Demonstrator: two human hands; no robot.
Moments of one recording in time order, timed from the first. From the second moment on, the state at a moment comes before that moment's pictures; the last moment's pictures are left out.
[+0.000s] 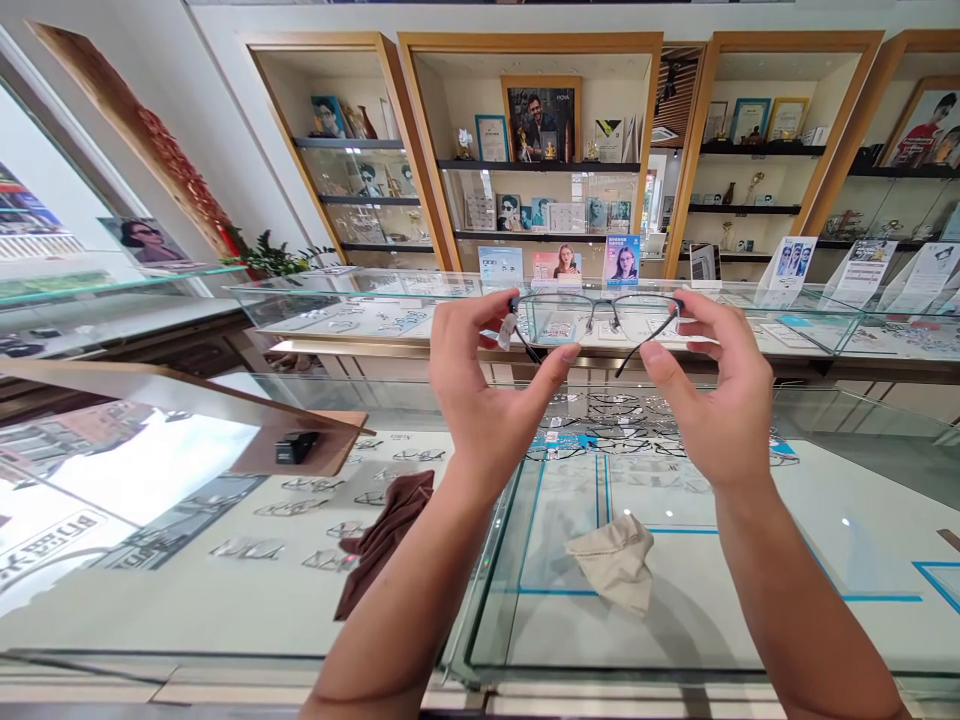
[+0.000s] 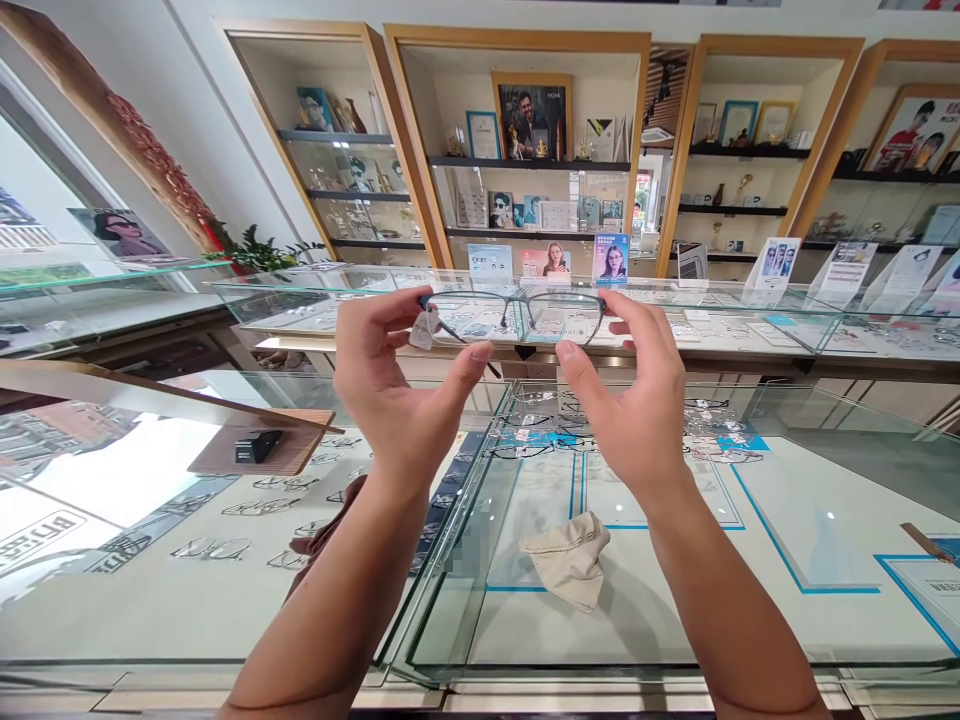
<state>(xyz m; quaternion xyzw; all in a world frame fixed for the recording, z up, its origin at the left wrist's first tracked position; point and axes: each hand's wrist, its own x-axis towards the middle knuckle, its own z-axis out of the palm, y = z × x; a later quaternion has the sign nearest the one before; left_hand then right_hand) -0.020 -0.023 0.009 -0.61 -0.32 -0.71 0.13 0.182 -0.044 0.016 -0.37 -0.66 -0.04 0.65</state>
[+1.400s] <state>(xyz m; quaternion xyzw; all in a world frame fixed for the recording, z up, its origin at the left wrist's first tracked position) -0.020 -0.020 0.008 -0.61 -0.33 -0.71 0.12 0.182 -0.040 0.014 -0.37 -0.66 -0.06 0.65</state>
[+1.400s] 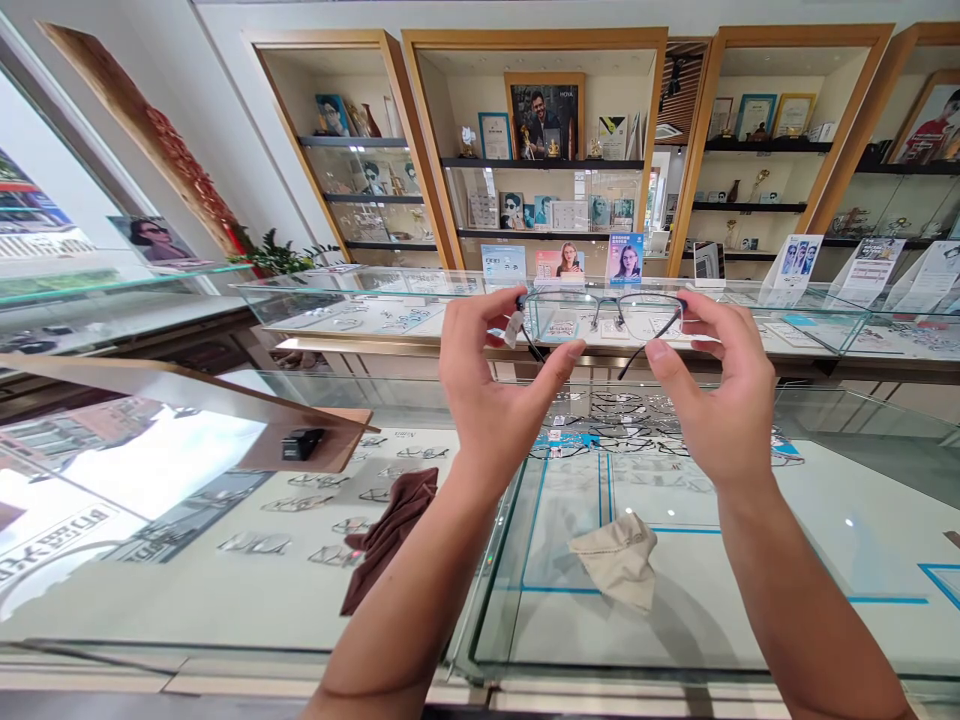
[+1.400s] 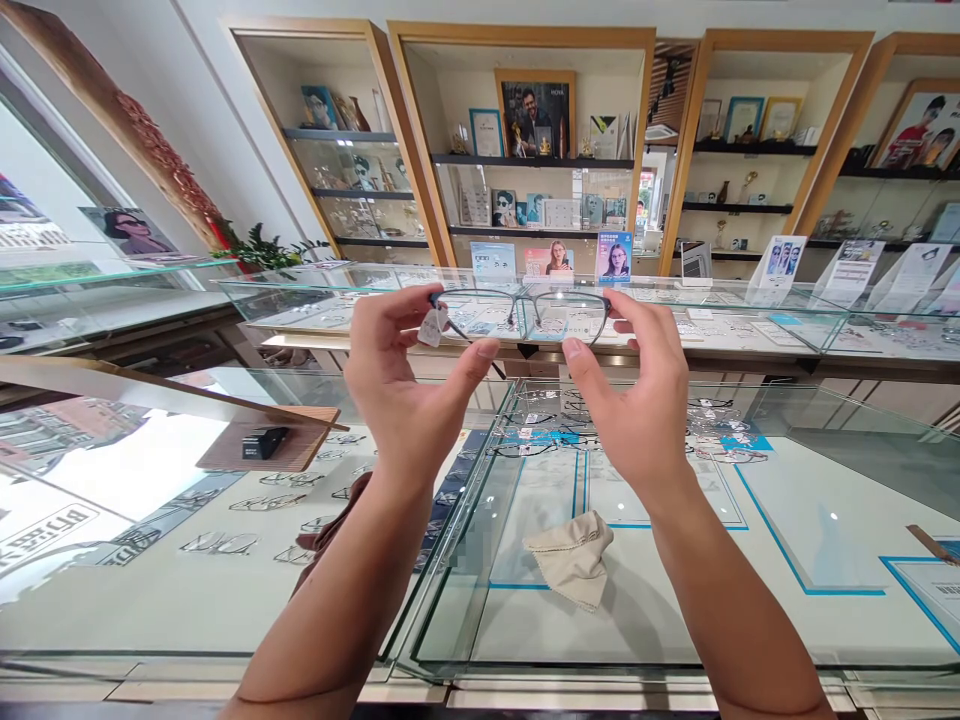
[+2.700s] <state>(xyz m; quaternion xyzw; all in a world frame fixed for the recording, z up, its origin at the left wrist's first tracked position) -0.018 -0.023 0.007 -0.60 -0.34 -0.70 0.18 0.184 -0.039 0.014 -0.36 -0.65 0.11 0.67</state>
